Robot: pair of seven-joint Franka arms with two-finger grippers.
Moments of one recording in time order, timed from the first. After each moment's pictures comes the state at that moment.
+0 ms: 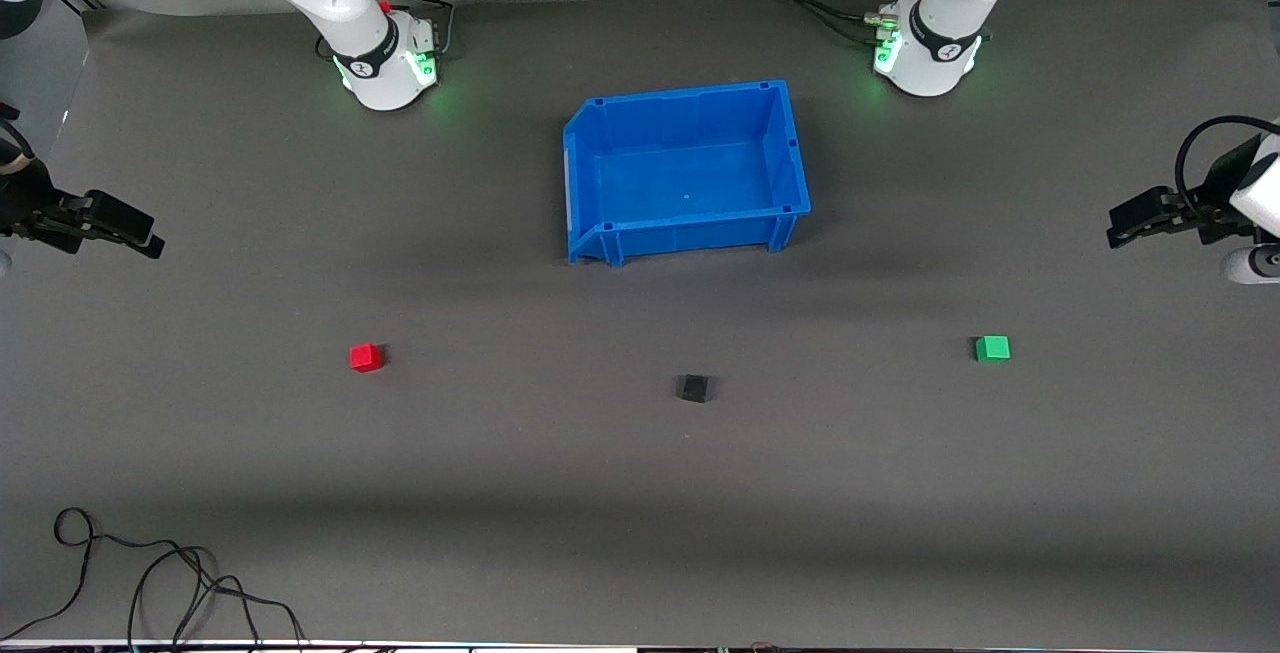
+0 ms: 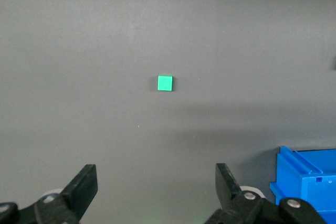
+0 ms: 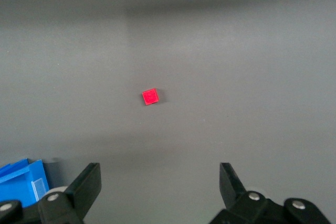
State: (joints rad) left arm 0.06 0.03 -0.04 -1.64 0.02 1.60 -0.01; right arm 0.03 0.02 -0.08 -1.57 0.00 1.60 0.06
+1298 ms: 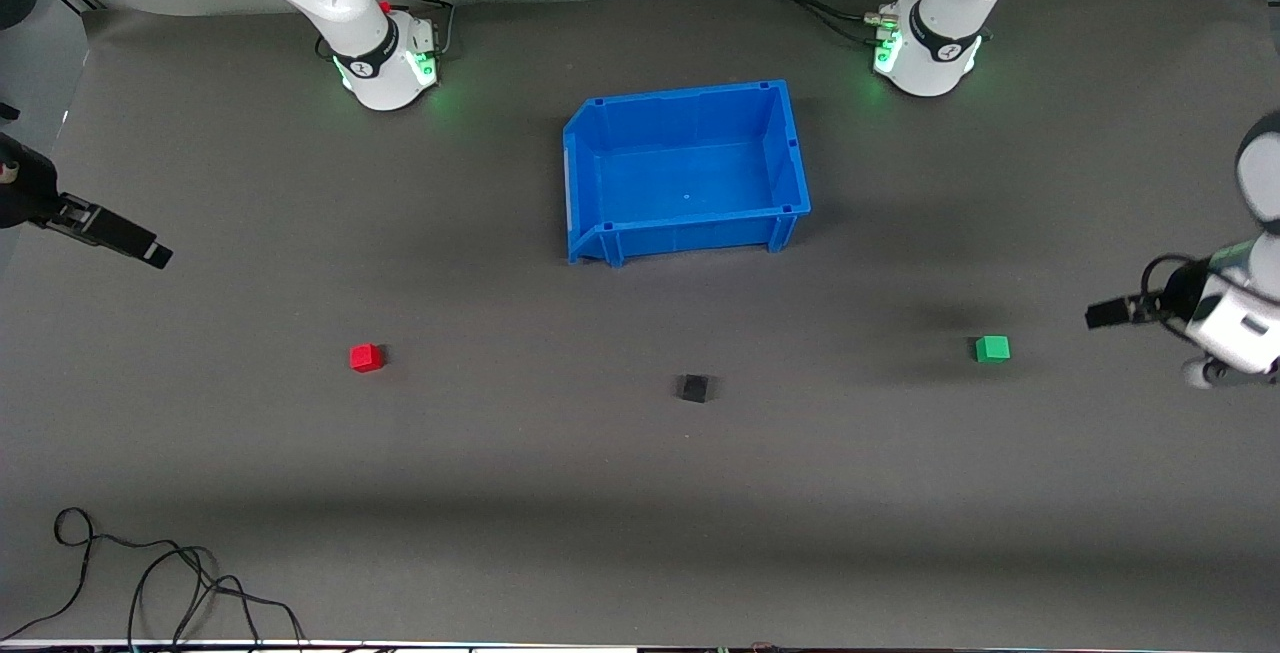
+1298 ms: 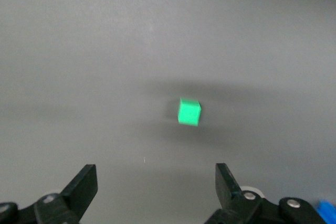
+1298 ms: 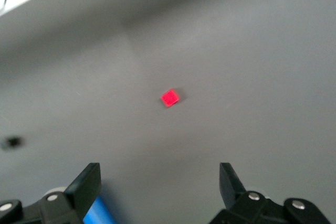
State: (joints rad) left arm 0.16 0.30 -0.03 -1.72 0.01 1.91 -0.02; right arm 0.03 0.02 -0.07 -1.57 0.10 1.61 0.47
